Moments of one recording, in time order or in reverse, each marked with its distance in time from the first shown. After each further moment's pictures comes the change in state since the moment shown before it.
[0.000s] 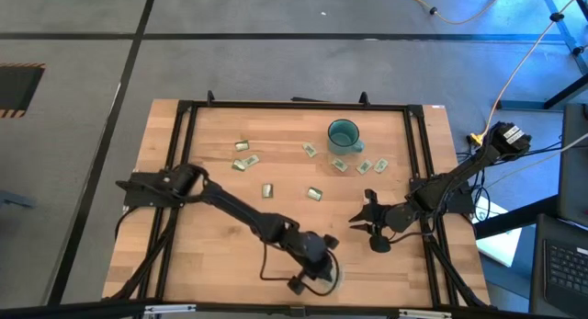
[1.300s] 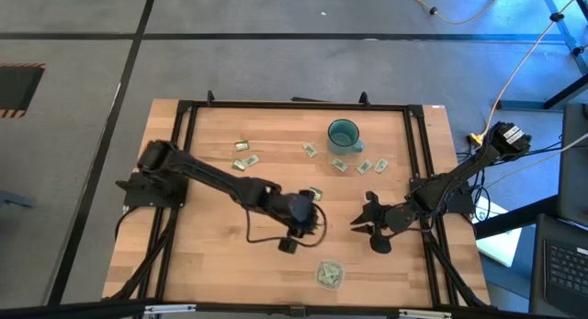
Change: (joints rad) left arm 0.136 -0.330 -0.231 -0.255 -0.167 -0.123; right arm -0.003 0.001 -0.002 -0.020 -0.048 0.125
